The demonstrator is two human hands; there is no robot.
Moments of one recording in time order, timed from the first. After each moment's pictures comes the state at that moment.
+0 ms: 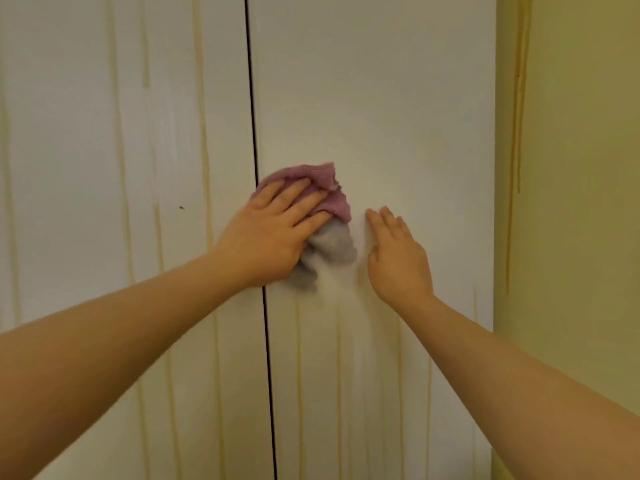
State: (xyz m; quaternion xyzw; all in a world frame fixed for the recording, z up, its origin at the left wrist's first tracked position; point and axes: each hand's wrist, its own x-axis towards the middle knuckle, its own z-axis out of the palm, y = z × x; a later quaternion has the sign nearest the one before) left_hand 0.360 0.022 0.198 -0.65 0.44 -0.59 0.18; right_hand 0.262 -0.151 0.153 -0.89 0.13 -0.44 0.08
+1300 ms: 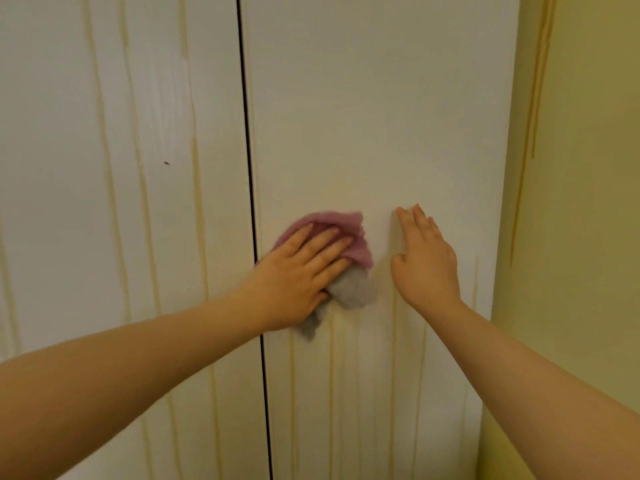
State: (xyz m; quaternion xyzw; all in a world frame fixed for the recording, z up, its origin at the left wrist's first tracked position) left_hand 0.365 -0.009 0.106 -0.63 0.48 -0.59 0.18; right_hand 0.242 -0.177 0.112 -0.89 0.17 -0.42 0.11
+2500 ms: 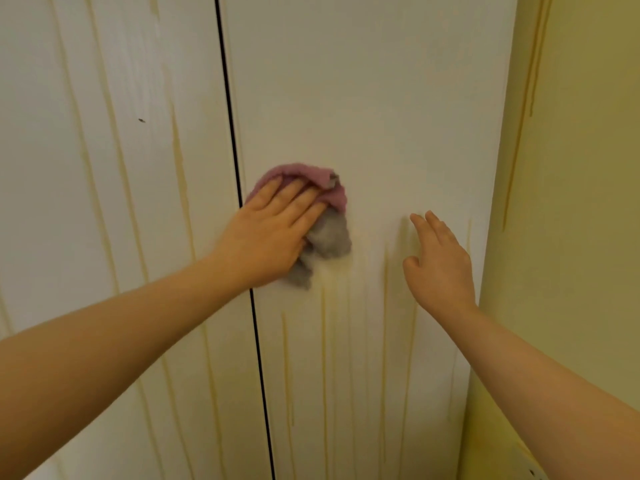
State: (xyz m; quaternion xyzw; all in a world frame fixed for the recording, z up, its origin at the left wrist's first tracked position) left_hand 0.363 0.002 0.109 -0.67 0.44 -0.58 0.15; right_hand 0.221 -0.195 0.062 -0.88 0.20 -0.39 0.14
